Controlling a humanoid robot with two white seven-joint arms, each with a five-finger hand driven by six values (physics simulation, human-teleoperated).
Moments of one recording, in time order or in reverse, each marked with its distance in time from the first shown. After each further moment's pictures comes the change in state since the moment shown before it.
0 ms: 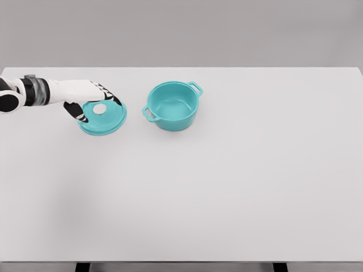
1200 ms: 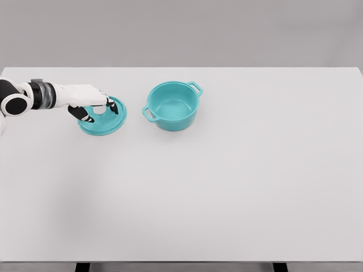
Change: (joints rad) left arm 0.005 -0.038 -0.009 0.048 -0.047 0.017 0.000; right arm 0.000 0.000 0.000 0.000 0.000 0.000 0.000
